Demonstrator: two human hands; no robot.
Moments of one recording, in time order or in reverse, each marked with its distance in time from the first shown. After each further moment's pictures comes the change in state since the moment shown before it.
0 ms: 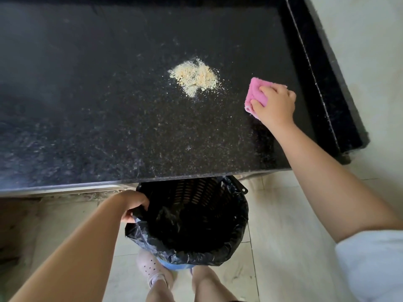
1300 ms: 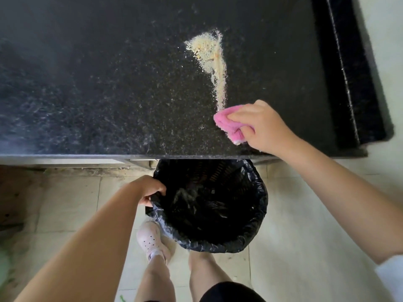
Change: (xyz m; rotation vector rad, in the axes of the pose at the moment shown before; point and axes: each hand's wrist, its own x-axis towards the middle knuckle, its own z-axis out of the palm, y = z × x) left_hand 0.010 -0.019 0.025 -0.059 0.000 0.103; right_hand -0.069 -0.024 0.018 0.133 -0.157 -0.947
